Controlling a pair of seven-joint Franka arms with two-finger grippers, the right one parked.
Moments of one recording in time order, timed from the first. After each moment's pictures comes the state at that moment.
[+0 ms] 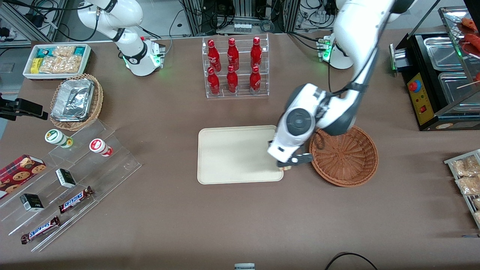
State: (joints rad) arm -0.51 0.57 -0.13 -1.54 0.00 1.95 -0.79
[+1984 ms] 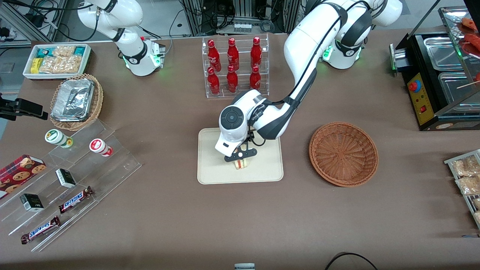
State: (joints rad) arm -0.72 0.88 -0.12 -1.18 0.00 1.99 -1.03
